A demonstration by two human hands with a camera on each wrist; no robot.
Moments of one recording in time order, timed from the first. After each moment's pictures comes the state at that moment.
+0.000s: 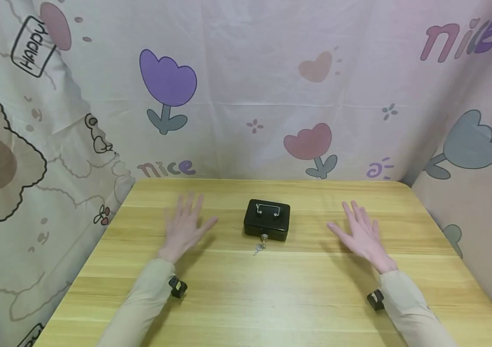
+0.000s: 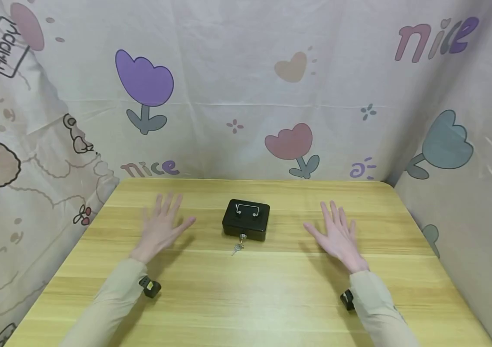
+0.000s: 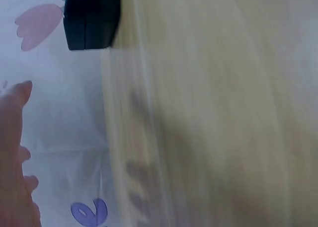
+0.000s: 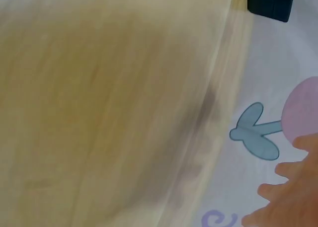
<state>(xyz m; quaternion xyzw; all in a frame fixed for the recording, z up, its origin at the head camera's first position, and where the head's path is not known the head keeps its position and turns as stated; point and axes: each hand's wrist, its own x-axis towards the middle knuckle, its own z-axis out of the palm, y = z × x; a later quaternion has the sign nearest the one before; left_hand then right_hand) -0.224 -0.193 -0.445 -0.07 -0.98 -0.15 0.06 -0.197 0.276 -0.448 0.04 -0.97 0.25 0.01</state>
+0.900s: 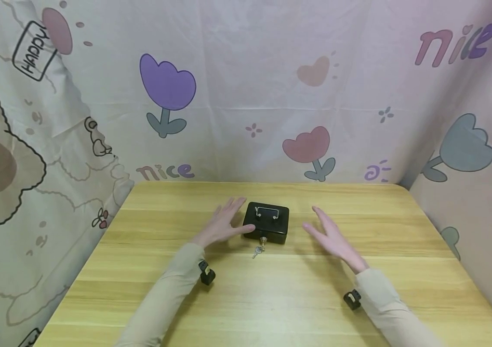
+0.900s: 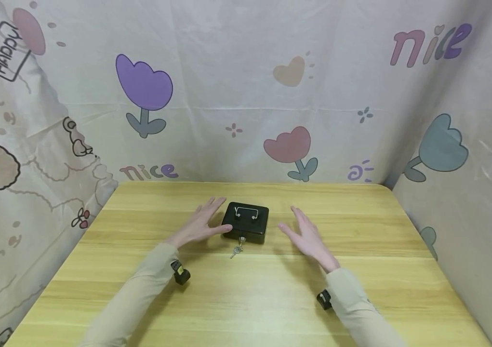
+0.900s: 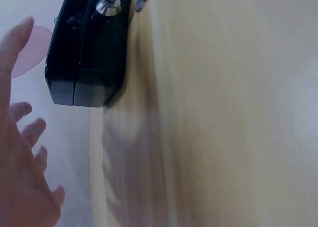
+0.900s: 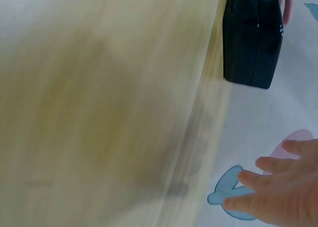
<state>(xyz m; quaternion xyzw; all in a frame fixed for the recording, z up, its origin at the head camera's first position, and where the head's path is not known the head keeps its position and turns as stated) -0.262 -0.124 -0.456 -0.23 -0.93 -0.27 -0.06 -0.206 0.215 -0.447 0.10 -0.92 0.38 -0.02</state>
